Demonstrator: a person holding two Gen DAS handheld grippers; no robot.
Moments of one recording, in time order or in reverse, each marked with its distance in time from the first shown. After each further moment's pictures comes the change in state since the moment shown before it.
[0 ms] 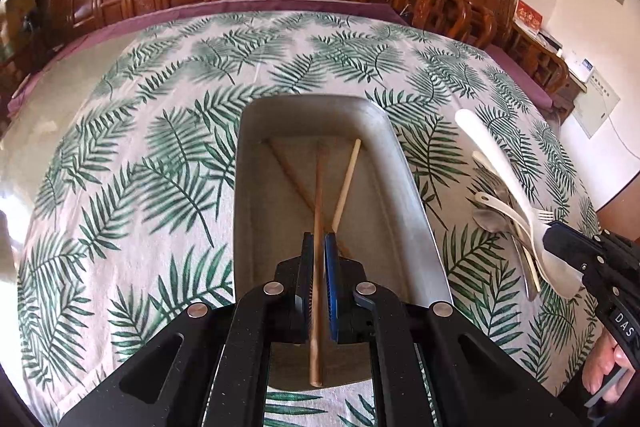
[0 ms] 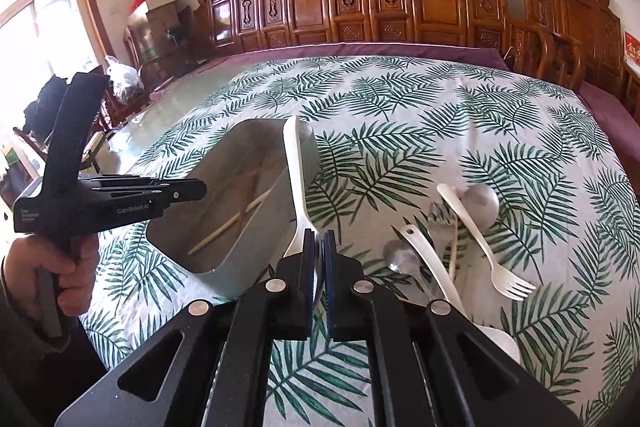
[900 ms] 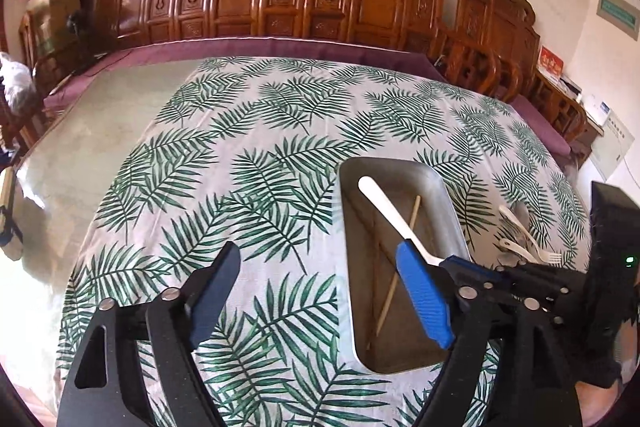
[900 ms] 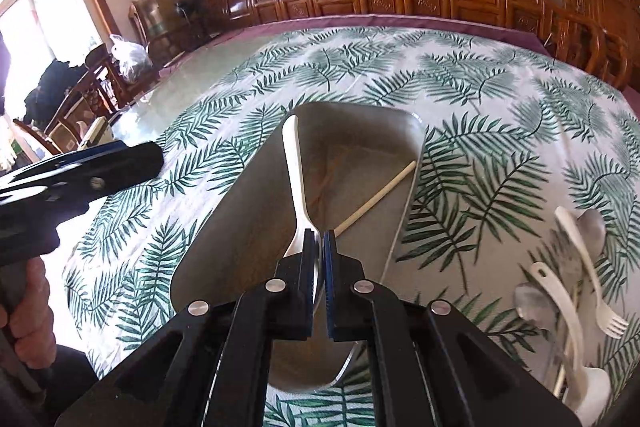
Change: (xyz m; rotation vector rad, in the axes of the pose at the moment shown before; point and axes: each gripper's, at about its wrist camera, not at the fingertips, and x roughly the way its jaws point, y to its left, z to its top) left arm -0.057 0.059 0.005 -0.088 -0.143 0.082; right arm 0.093 0.079 0.030 0.000 0.112 0.049
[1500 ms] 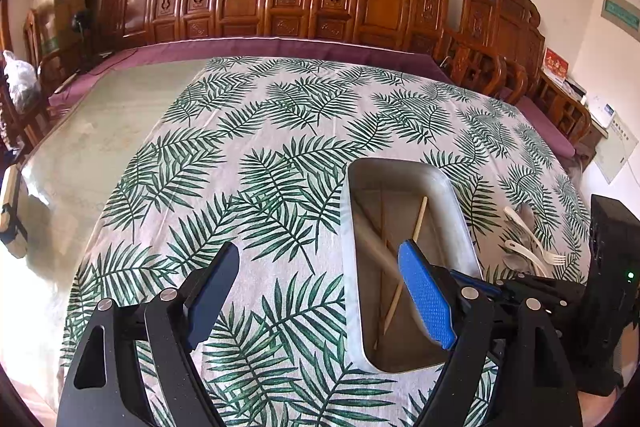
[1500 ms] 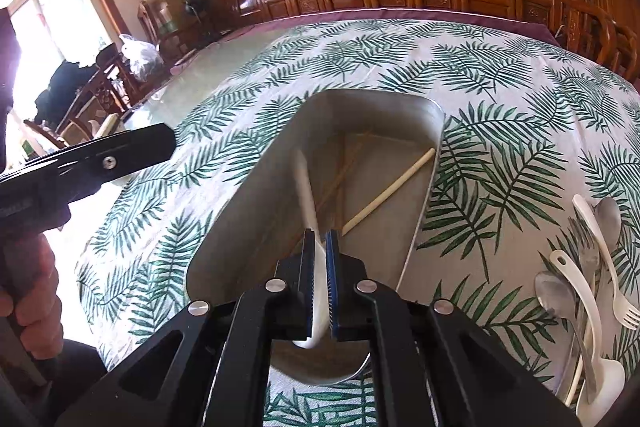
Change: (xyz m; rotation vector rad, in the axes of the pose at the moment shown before) left arm 0.001 0.004 0.000 -0.004 -0.001 0.020; right arm -0.002 0.005 -0.008 -0.002 0.009 0.057
